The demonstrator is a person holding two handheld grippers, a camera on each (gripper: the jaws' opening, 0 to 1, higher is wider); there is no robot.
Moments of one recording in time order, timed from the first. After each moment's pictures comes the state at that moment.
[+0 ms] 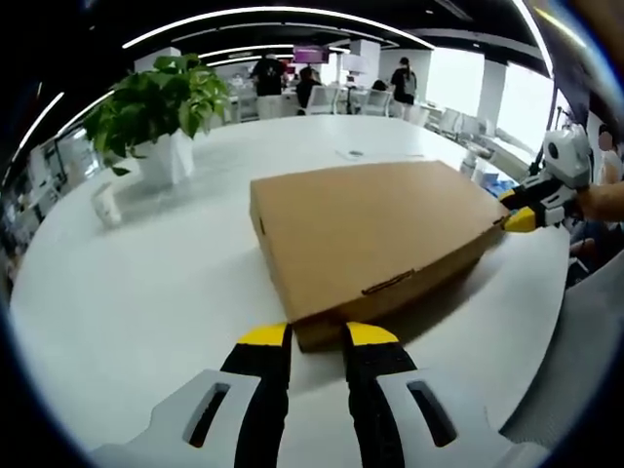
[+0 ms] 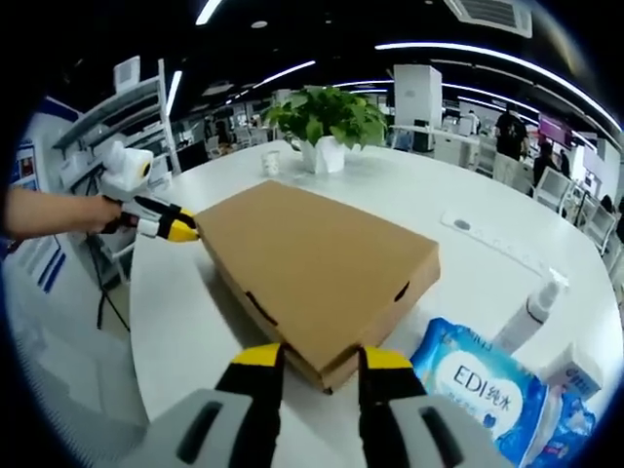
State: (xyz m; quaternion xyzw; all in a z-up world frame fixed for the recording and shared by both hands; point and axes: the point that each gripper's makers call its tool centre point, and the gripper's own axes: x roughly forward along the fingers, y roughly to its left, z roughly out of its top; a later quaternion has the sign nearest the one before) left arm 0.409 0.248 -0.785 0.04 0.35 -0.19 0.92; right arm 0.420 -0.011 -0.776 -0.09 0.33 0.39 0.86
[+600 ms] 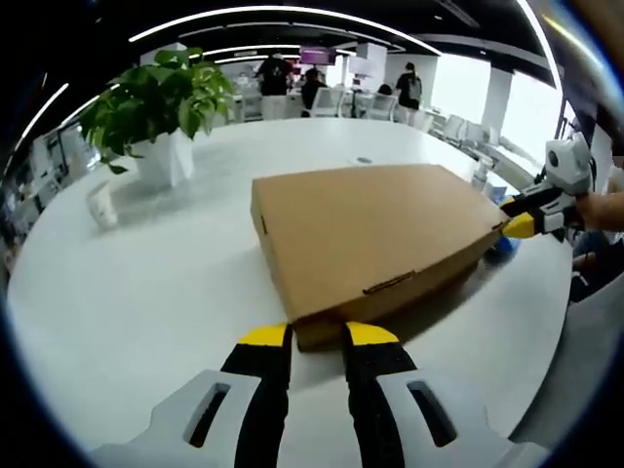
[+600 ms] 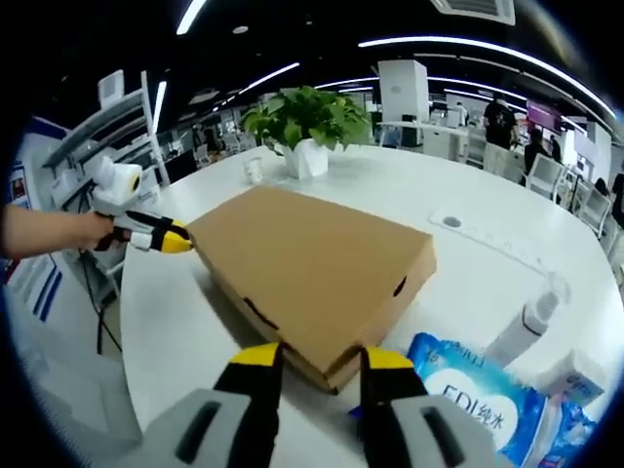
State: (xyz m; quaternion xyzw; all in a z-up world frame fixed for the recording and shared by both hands) left arm 0.423 0.237 -0.779 0.02 0.35 -0.19 0.92; right arm 0.448 -0.014 -0.776 -0.07 0.34 0.37 0.86
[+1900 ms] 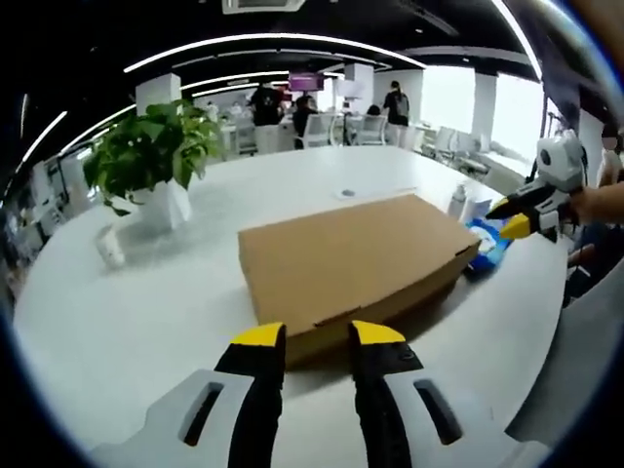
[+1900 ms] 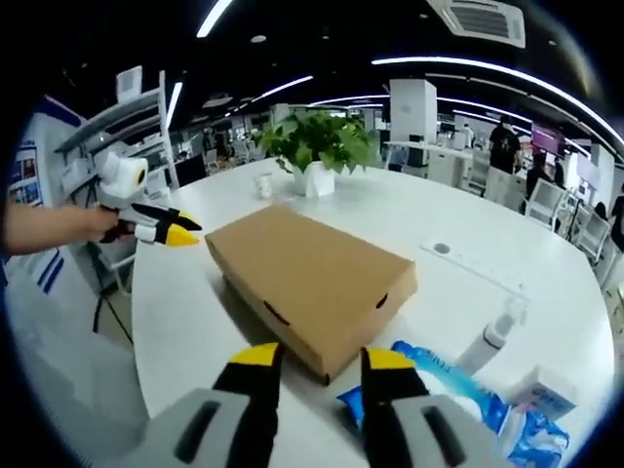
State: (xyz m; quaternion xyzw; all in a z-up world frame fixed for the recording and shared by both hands) left arm 0.417 0.221 -0.736 0.05 0.29 -0.20 0.94; right arm 0.424 -0.043 -0.728 -0.09 0.29 0.38 0.87
